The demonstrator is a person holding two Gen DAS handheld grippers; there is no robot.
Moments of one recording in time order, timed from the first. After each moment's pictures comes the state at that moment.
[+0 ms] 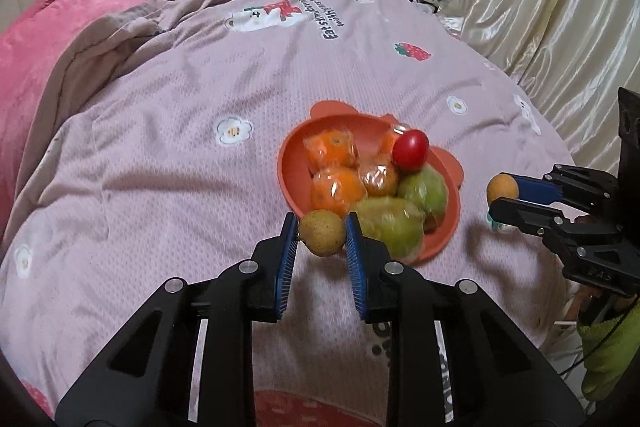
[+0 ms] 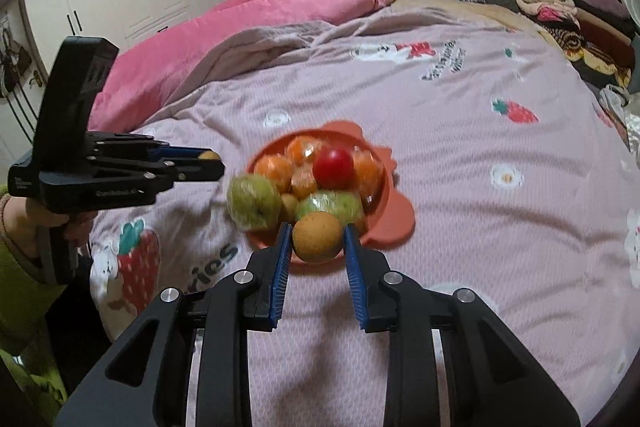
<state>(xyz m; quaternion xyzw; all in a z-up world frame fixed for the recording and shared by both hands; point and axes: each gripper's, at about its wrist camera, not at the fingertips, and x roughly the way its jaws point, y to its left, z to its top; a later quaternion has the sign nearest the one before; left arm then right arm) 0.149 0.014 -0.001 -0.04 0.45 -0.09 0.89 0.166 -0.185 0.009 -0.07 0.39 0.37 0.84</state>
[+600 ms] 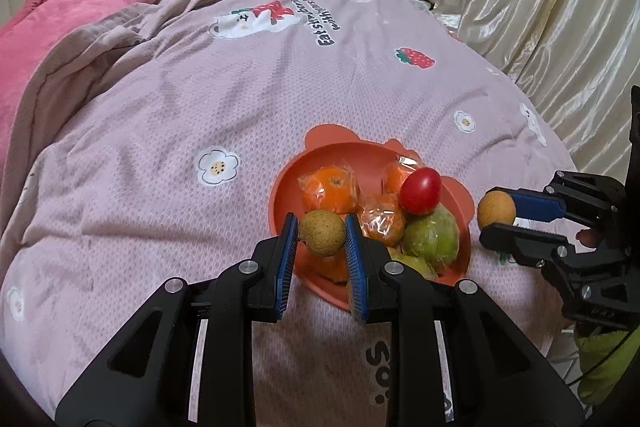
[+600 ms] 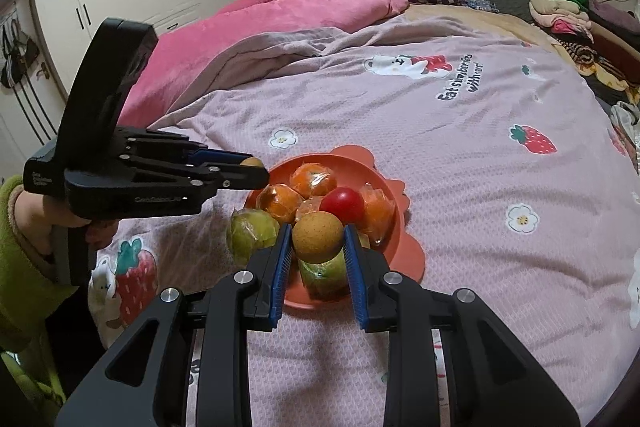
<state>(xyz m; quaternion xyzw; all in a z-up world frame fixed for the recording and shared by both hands) 0.189 0.011 -0.005 -0.04 0.46 -0.11 0.88 0.188 -0.163 0.013 -0.09 0.39 0.39 0.83</state>
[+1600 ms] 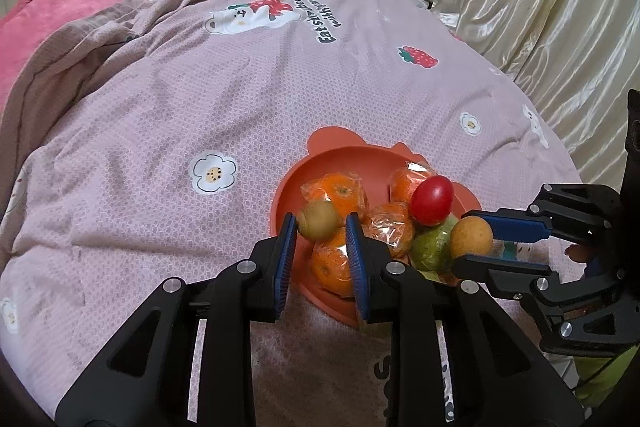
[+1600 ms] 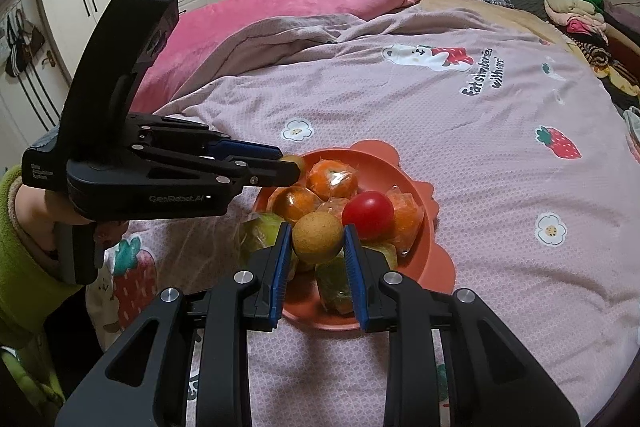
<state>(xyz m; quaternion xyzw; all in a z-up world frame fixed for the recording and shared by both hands) 0.200 0.014 -0.011 -0.04 0.46 -0.11 0.88 0.194 -0.138 0.003 -0.10 0.40 0.40 0.82</state>
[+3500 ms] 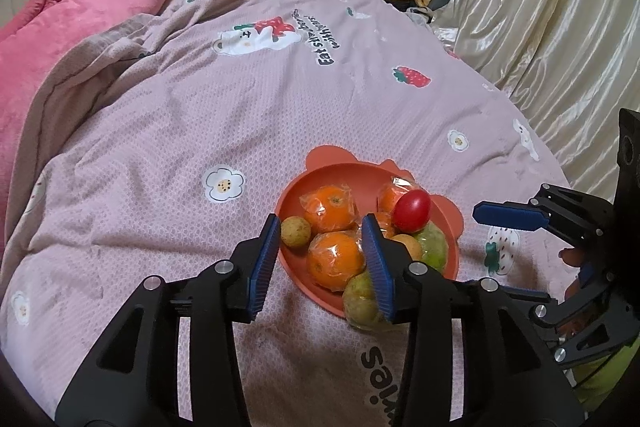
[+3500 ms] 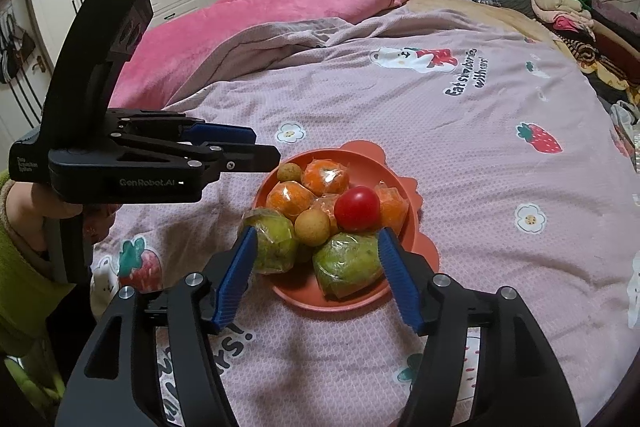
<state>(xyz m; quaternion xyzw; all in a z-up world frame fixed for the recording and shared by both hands) 0.185 0.017 0.011 -0.05 0.44 -0.11 0.89 0.184 -0.149 0.016 -0.10 0.40 0.38 0.83</state>
